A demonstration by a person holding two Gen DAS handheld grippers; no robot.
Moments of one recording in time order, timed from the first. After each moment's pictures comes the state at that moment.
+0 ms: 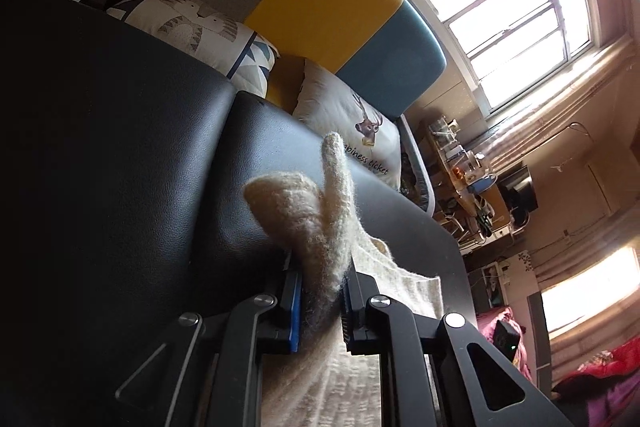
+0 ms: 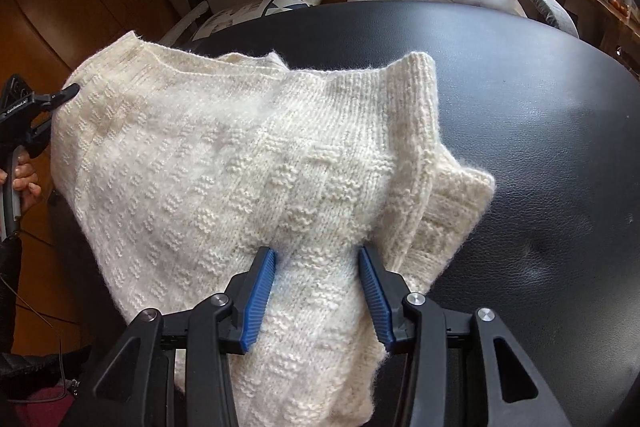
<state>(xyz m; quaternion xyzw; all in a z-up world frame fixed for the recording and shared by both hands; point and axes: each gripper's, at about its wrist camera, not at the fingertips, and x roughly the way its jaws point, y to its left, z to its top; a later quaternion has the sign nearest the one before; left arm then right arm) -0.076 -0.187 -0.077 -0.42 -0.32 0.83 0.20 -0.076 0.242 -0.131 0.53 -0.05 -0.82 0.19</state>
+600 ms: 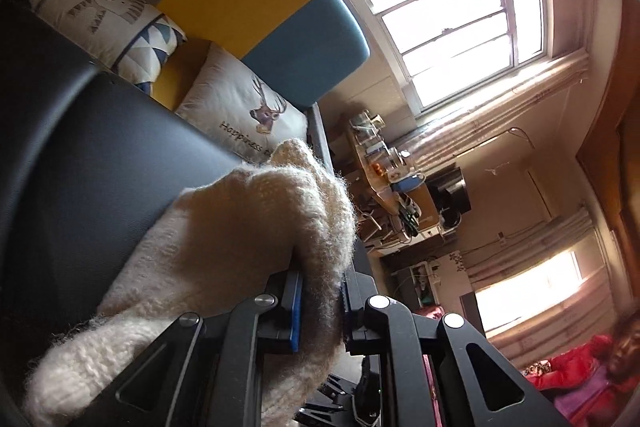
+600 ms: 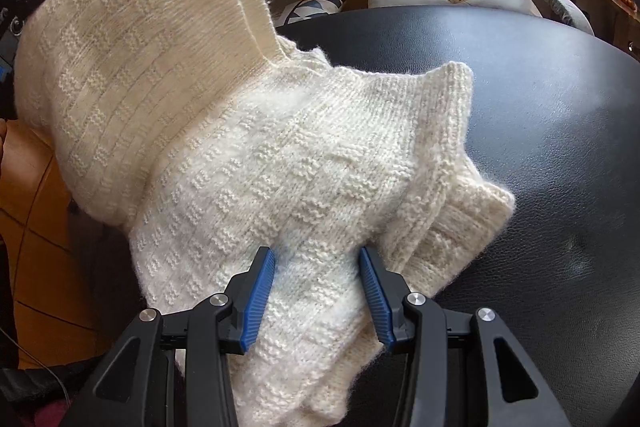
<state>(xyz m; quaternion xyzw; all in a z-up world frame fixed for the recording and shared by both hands) -0.094 -0.039 -0.008 -0.40 -0.37 0.78 0.31 -0.054 0.260 -0.138 0.51 -0.09 -0.83 0.23</state>
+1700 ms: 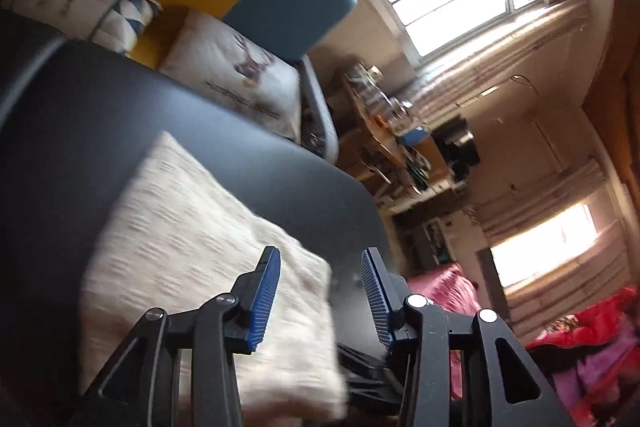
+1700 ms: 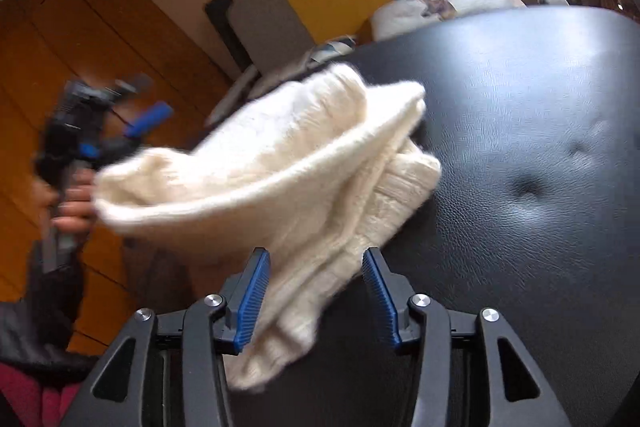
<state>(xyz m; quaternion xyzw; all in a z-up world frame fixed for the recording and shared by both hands) -0.070 -0.023 -0.033 -0.43 -0.31 0.80 0.29 0.040 0.375 -0.113 0.41 -0.19 -0.84 0.30</state>
